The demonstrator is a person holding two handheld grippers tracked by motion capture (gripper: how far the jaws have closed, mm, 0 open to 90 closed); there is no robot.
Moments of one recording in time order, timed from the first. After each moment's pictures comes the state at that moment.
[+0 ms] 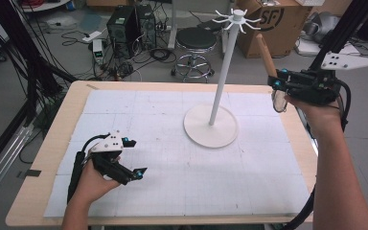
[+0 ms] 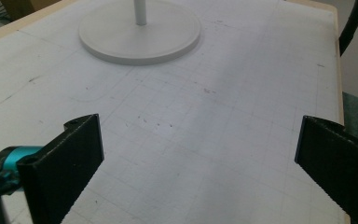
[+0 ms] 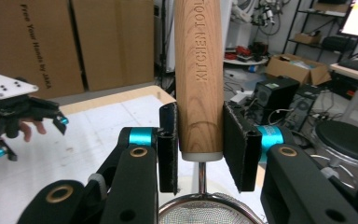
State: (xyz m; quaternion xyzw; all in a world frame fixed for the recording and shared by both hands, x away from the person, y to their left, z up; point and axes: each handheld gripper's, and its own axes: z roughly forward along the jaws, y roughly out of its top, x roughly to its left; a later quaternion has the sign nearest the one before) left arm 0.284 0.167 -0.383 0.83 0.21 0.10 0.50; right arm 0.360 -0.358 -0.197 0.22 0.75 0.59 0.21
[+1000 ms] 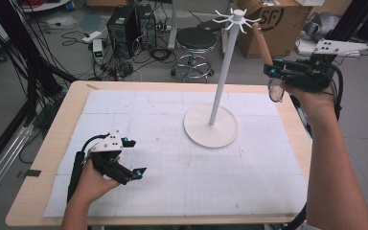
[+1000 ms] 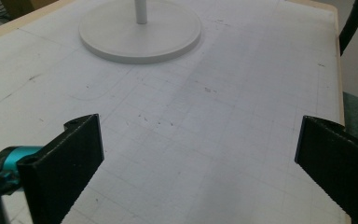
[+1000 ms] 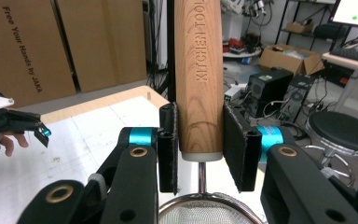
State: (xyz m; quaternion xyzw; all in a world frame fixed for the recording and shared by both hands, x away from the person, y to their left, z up) left arm 0.285 0.168 -0.384 0.83 0.21 0.09 0.50; right arm 0.389 -0.347 -0.190 0.24 0.75 0.58 0.19
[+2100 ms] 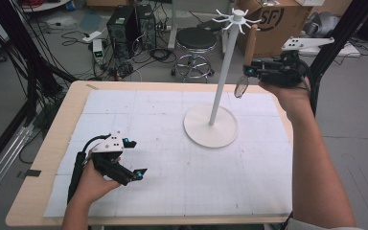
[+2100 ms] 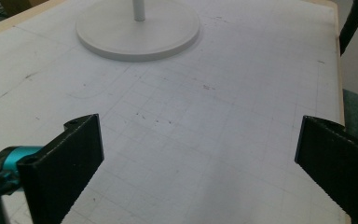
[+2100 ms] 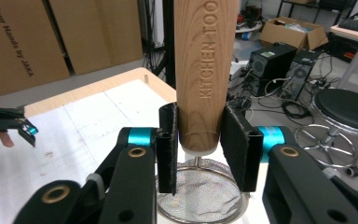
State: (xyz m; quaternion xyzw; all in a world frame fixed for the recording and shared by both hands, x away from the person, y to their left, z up) left arm 0.284 0.167 -0.385 0.84 0.21 0.09 0.50; right arm 0.409 -0.303 -0.197 0.27 0.78 0.54 0.19
